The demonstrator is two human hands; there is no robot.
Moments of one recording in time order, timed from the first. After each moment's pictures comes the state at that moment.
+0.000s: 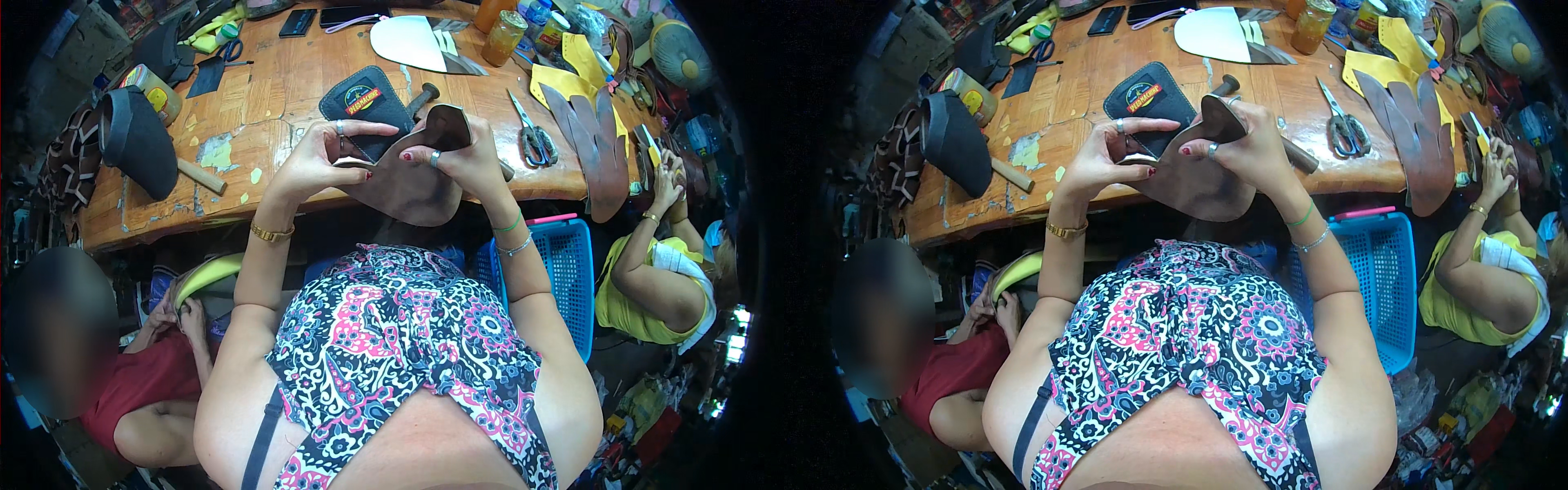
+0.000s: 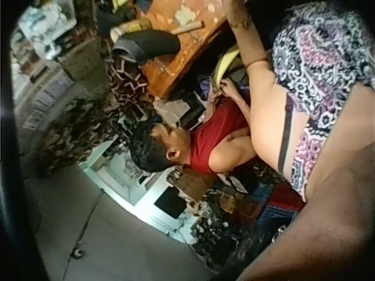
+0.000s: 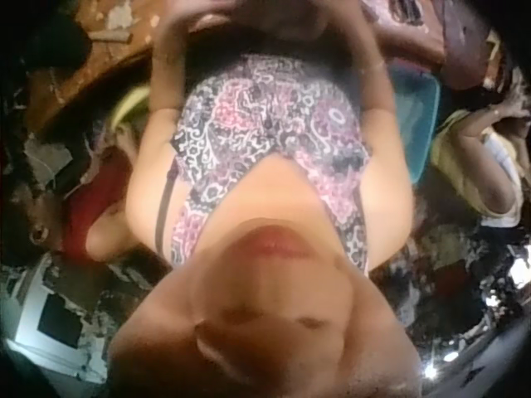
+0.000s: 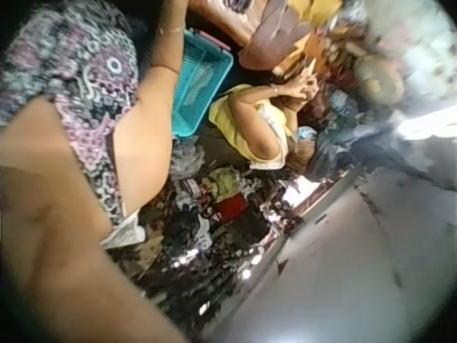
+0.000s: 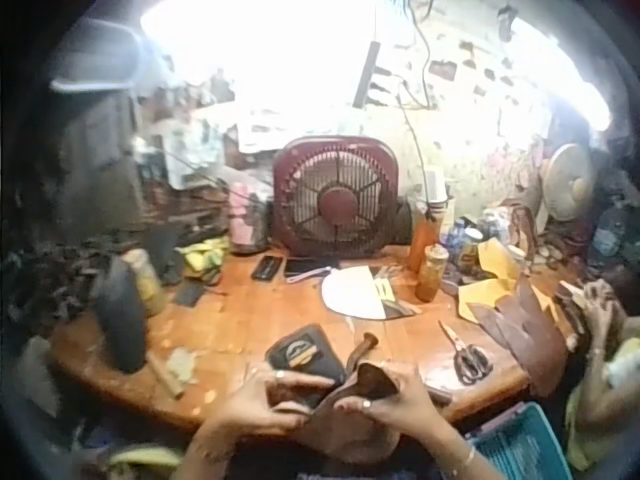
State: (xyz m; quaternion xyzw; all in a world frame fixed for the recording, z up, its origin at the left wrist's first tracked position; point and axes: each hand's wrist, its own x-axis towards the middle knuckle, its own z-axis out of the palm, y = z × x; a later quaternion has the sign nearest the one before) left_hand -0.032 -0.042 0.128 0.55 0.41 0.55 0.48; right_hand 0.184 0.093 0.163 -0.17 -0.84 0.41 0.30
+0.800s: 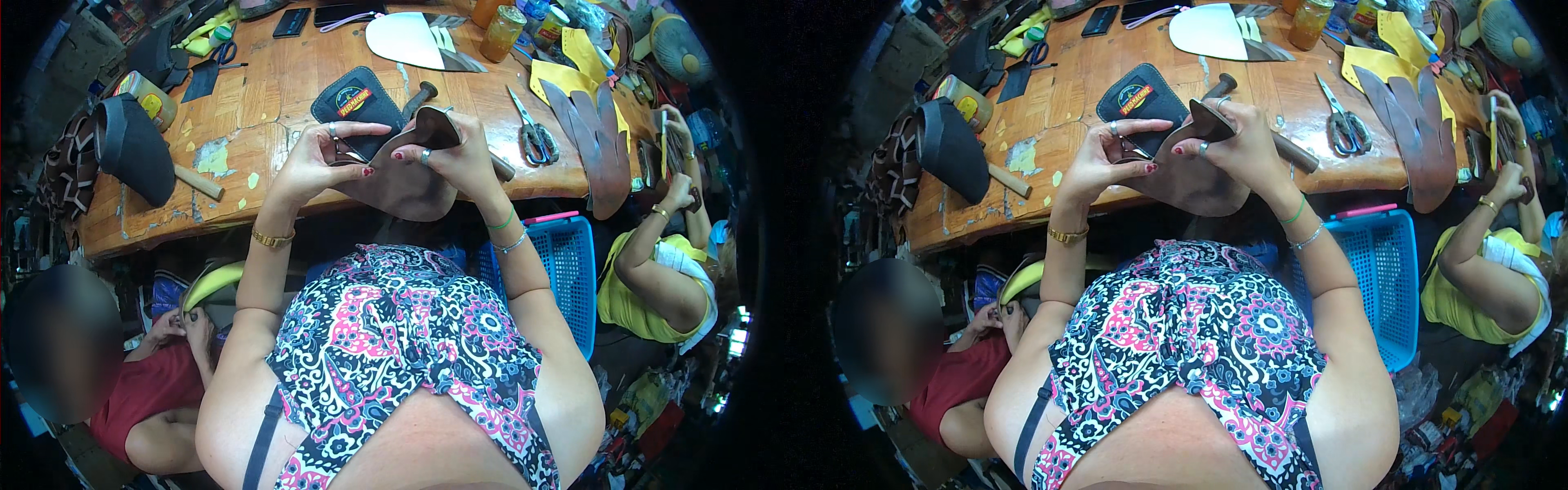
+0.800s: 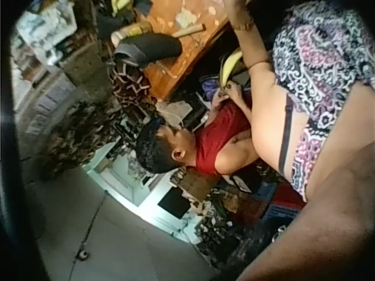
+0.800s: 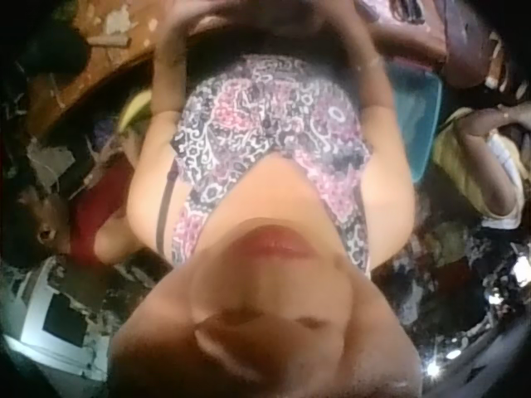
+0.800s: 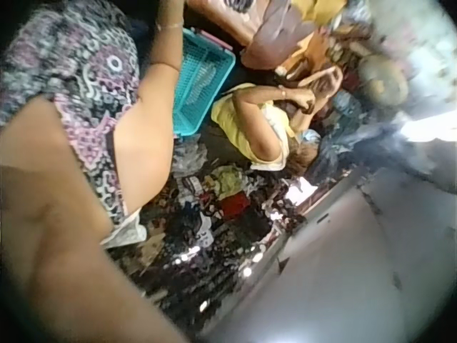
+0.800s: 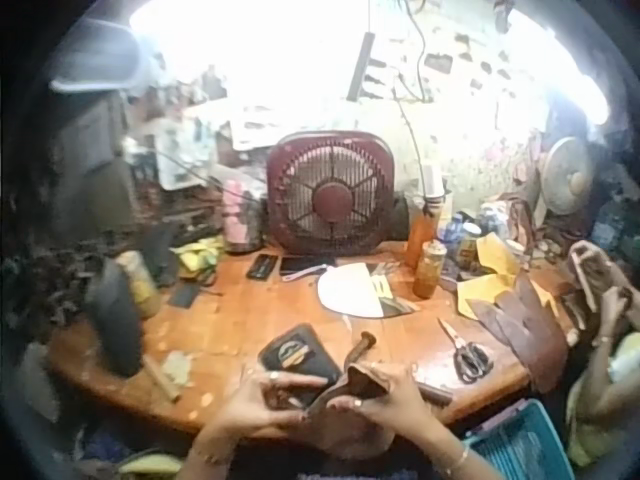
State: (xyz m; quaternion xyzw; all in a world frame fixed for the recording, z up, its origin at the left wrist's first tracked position) left_hand -0.027 -0.038 0.120 0.52 0.42 0.58 0.47; right_hand 0.181 0.093 0.162 -0.17 -0.85 0.39 0.31
